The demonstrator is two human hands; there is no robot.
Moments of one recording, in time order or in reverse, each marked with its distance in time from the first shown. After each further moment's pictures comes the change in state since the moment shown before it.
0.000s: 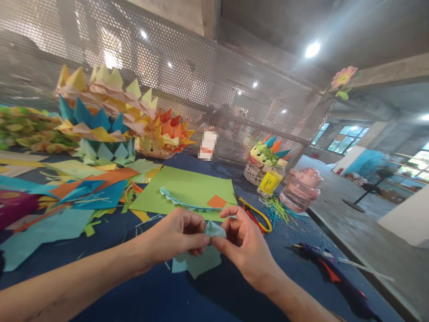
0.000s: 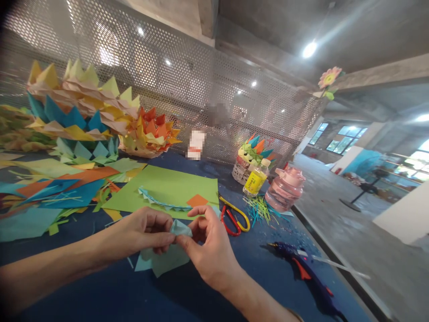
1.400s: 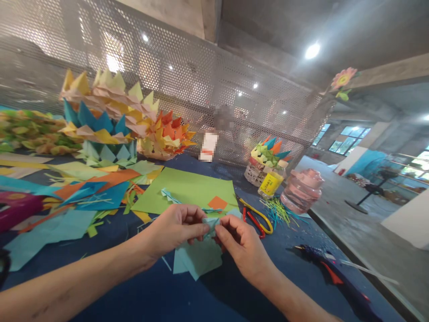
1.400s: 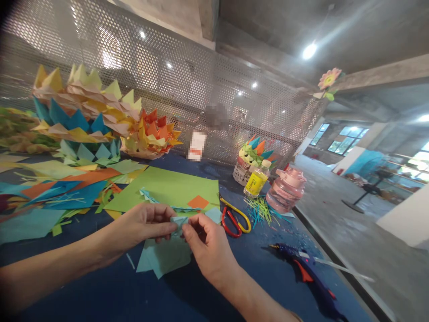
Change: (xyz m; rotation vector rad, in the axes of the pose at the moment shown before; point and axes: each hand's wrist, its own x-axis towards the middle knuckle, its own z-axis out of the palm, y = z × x) left_hand 0.004 0.004 -0.004 -0.124 0.130 -0.047; right_hand 0.004 0.009 -0.004 -0.195 -0.044 -0.060
